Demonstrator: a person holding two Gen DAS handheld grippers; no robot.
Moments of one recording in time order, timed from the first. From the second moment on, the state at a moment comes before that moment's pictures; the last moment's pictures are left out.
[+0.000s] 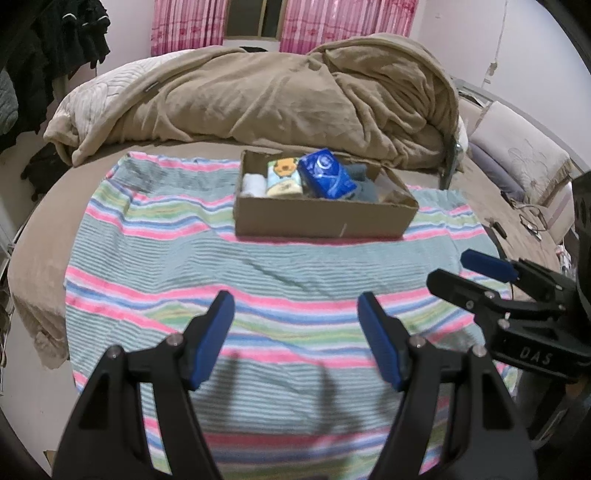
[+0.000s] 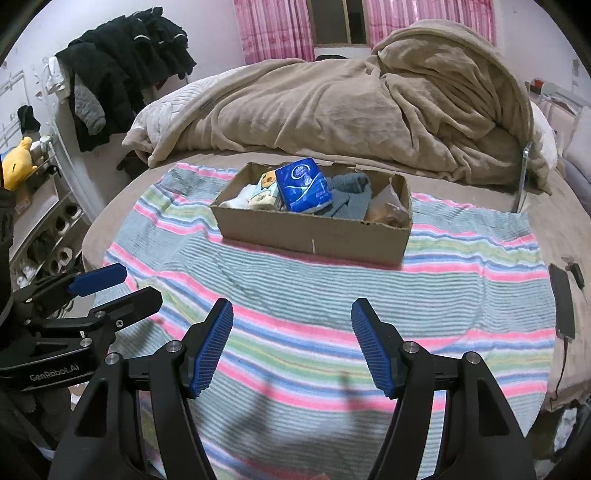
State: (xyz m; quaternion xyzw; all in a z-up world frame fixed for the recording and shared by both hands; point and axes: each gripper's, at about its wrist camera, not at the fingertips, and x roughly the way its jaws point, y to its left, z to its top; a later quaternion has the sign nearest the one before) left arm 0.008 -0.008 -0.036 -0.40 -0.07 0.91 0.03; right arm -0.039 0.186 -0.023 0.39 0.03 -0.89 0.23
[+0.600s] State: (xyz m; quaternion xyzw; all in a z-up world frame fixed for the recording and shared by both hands) left arm 0.043 0.005 -0.027 -0.40 -0.05 0.91 0.02; right arm -0.006 0.200 -0.011 0.38 0.01 -0.90 0.23
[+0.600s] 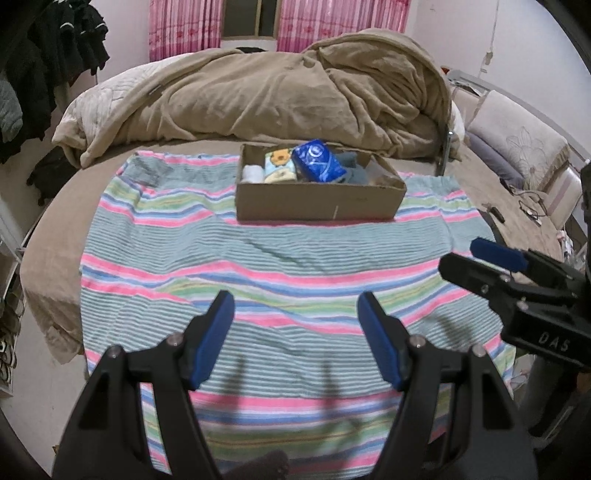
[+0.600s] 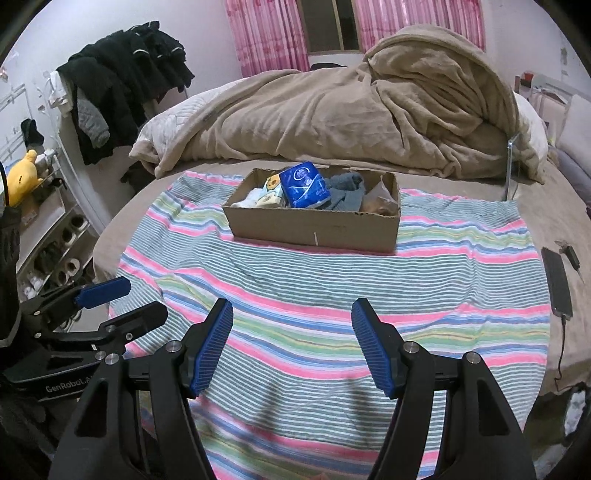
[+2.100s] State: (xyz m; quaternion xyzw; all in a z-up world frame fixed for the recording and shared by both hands) left arm 0.034 0.000 -0.025 -0.38 -0.05 0.92 0.01; right arm -0.014 0.207 -0.019 0.39 0.00 -0.89 0.22
